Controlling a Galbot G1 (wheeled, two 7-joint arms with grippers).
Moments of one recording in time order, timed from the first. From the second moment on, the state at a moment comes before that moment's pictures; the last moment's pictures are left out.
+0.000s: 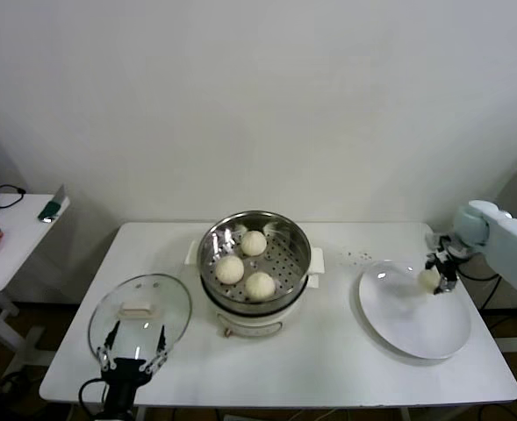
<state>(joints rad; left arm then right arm) 1.81 -1.49 -0.60 -2.11 0.17 -0.05 -0.08 0.27 0.73 -1.12 0.88 0.04 -0.08 -1.10</state>
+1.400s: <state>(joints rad) 1.77 -1.43 -0.52 -2.09 0.19 -0.08 -0.10 0.83 1.34 -1.84 1.12 0.99 -0.32 -0.90</state>
